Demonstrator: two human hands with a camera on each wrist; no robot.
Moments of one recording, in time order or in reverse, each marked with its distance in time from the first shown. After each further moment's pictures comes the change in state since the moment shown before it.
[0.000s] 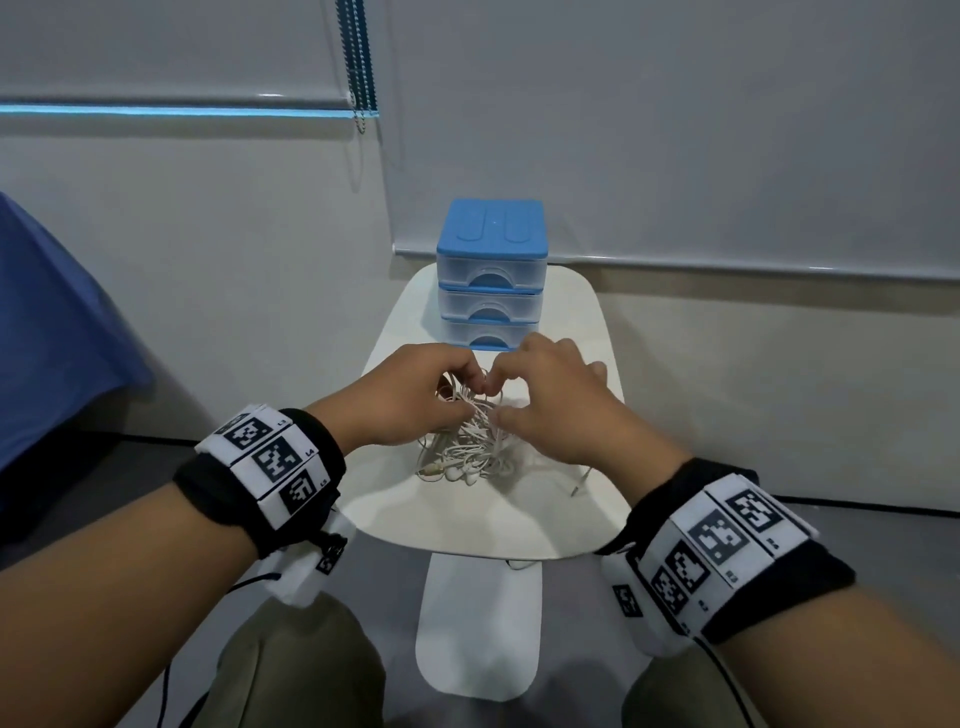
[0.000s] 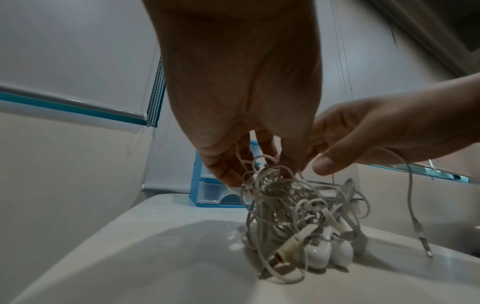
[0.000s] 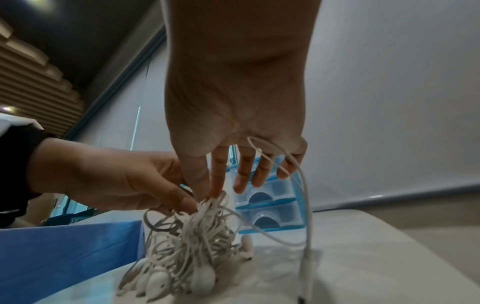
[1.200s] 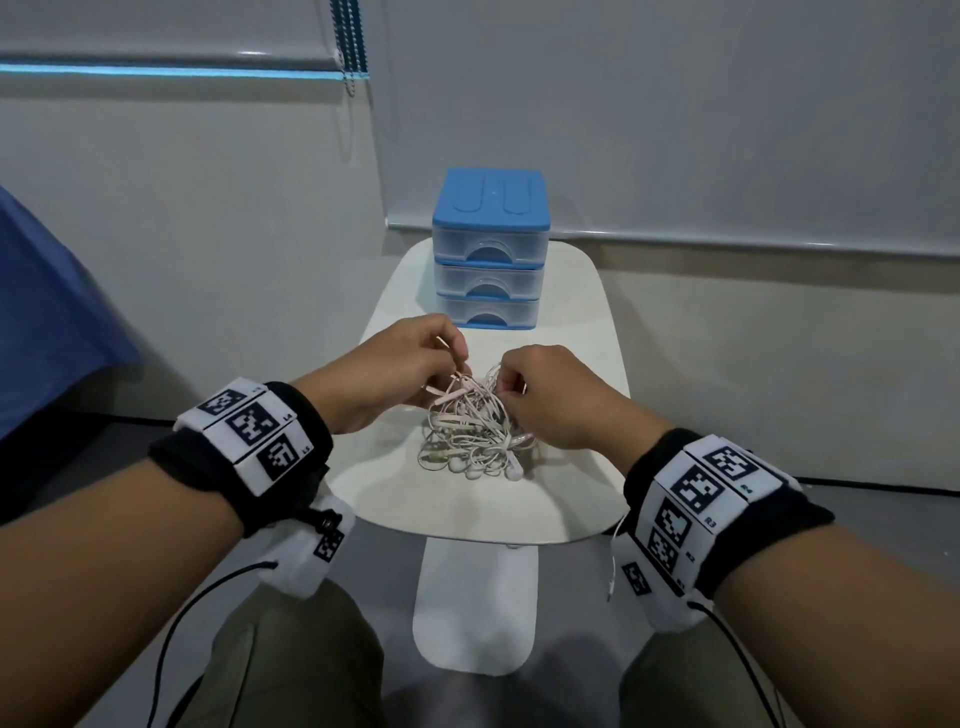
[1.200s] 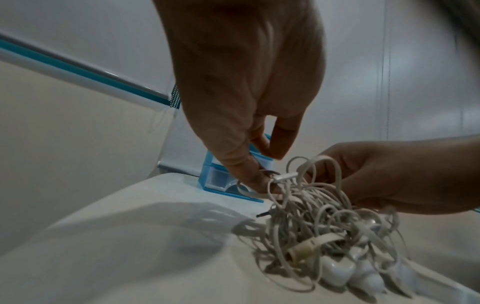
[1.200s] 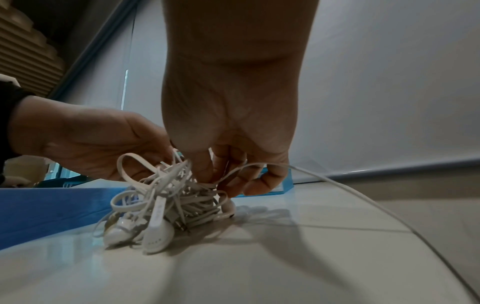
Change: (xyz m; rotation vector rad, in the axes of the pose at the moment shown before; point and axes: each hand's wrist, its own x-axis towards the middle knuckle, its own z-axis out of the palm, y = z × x) left_hand 0.001 0.005 0.000 -0.592 -0.024 -0.332; right_hand 0.021 0.020 0.025 0.089 -0.095 -0.003
